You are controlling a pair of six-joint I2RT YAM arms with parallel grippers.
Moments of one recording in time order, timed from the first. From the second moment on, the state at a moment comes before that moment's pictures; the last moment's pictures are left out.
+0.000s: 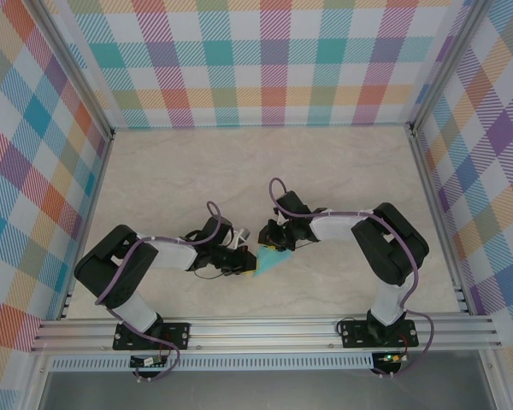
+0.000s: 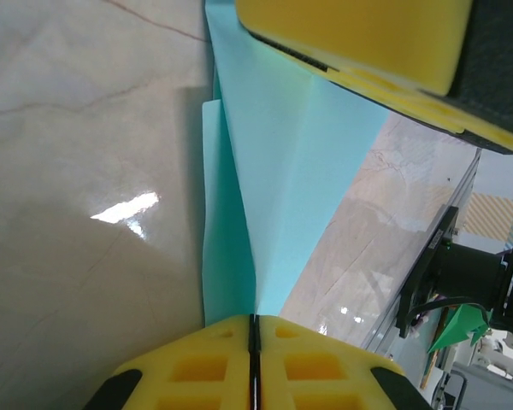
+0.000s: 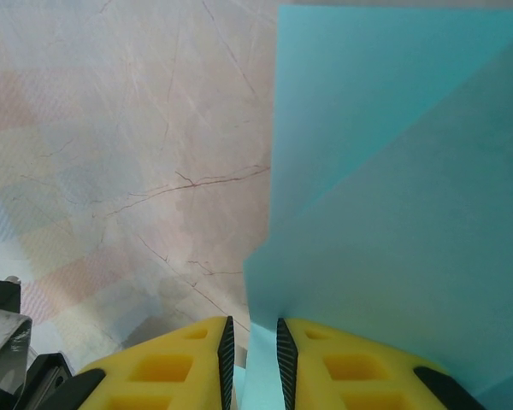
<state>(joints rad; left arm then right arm) -0.64 1.62 0.55 0.15 0.68 -0.79 0.69 1.82 0.93 -0.13 -0.44 0.94</state>
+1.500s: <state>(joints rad) -0.64 1.58 0.55 0.00 0.69 -0.73 0.69 1.82 0.91 -0.10 -0.45 0.94</state>
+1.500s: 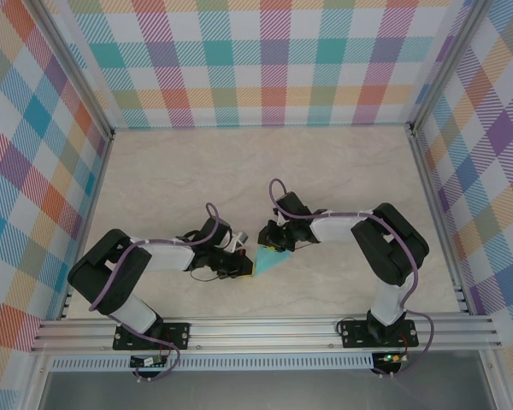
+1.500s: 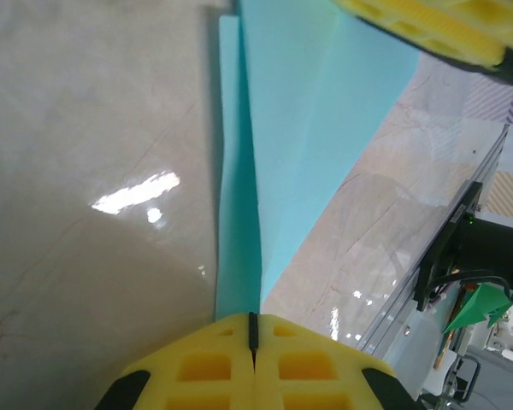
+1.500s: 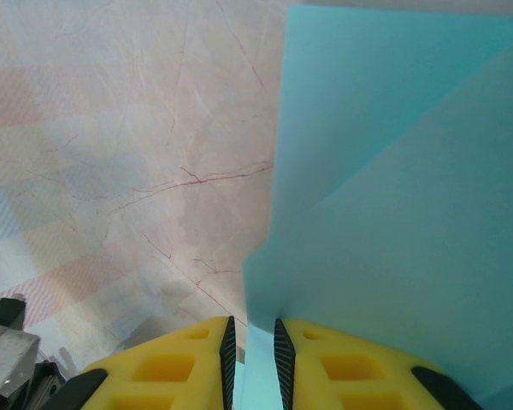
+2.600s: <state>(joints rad) -0.63 1.51 0.65 -0.08 0.68 -0.74 0.69 1.82 0.89 -0.08 -0.45 0.94</state>
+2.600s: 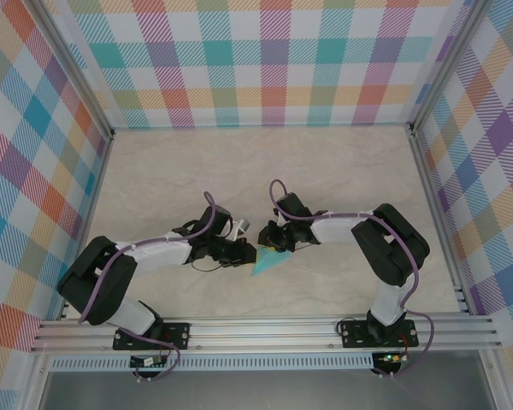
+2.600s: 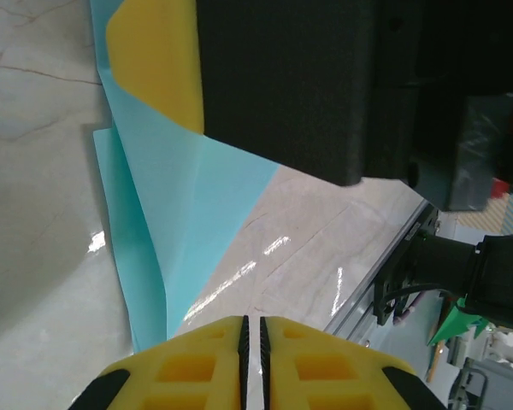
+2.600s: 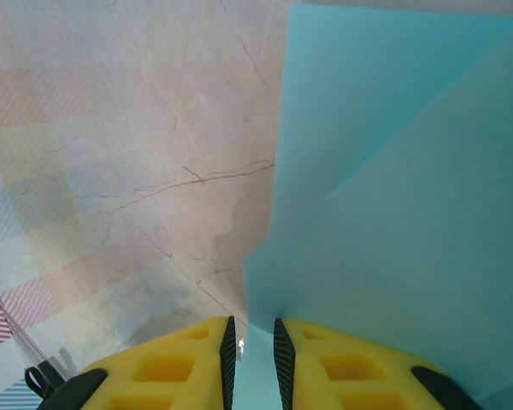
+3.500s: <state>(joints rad) -0.63 1.66 0.65 -0.06 0.69 -0.67 0.69 1.82 0.89 -0.07 -0.45 0.94</state>
